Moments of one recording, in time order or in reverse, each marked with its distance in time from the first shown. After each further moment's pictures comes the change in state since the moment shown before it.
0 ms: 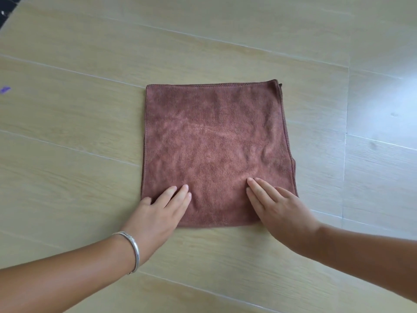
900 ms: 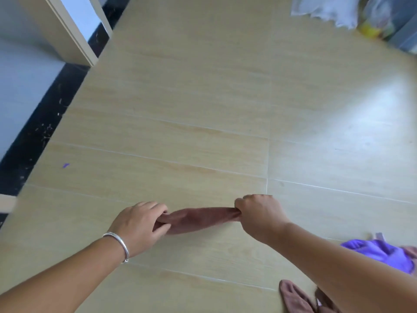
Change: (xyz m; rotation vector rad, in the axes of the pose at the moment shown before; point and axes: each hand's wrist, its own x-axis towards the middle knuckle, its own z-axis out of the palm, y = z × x) left_hand -0.013 -0.066 -0.273 -0.471 -0.104 -0.264; right_hand -0.037 0.063 -0.306 0.383 -0.289 0.434
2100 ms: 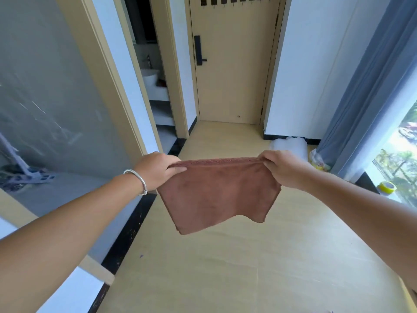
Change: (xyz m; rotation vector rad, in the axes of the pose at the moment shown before) left_hand -0.204 0.203 -0.733 -0.020 0.389 0.037; right_hand -0.376 -0.019 -0.671 0.300 0.529 0.066
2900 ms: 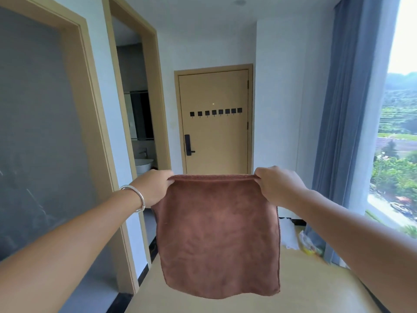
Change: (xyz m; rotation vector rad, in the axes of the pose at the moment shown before) left_hand 0.053 0.153 -0.168 0.140 0.251 -0.056; right_hand -0.027 -0.005 -0.209 -0.422 0.460 -0.036
